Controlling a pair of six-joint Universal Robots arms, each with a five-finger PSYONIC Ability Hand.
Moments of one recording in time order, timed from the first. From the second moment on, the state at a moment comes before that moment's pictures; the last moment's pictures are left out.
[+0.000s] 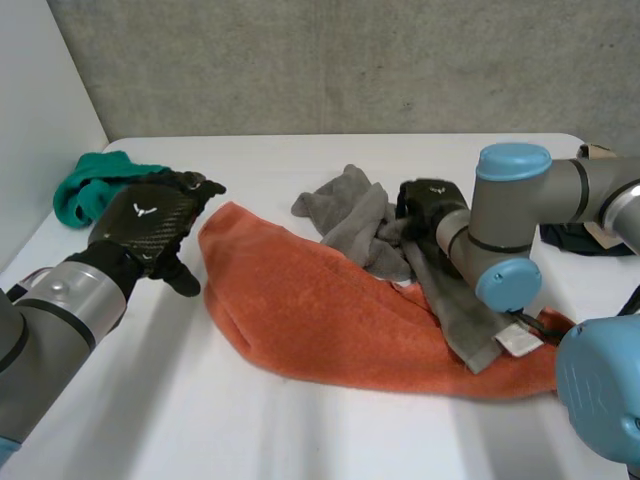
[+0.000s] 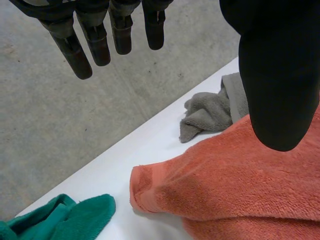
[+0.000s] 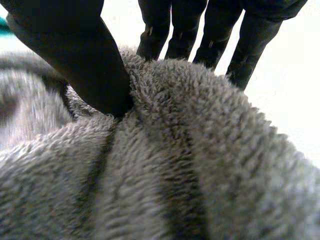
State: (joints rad) left arm 4.42 -1.62 -1.86 3.36 -1.34 3.42; right arm 2.00 -0.51 0.62 0.16 1.50 3.14; left_hand 0.21 0.22 0.22 0.21 0.05; right_hand 1.04 1.15 1.15 1.18 0.94
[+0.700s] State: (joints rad) left arm 4.77 -1.41 -1.83 3.44 -1.36 3.05; right arm 2.37 -0.71 0.71 -0.15 1.37 3.08; left_hand 0.21 0.22 0.22 0.21 0.05; right_hand 0.22 0.21 0.21 0.21 0.04
